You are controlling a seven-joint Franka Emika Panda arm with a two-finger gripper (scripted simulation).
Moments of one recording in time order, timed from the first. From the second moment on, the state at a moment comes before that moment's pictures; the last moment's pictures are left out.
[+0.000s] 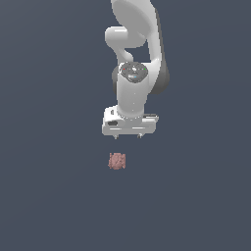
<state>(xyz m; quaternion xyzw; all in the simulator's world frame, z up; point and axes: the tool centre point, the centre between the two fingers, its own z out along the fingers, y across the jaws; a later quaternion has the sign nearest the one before) 0.008 0.011 0.162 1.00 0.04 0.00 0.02</state>
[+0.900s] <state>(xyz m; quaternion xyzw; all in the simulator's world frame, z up) 0.016 0.005 0.152 0.99 0.14 0.00 0.02</state>
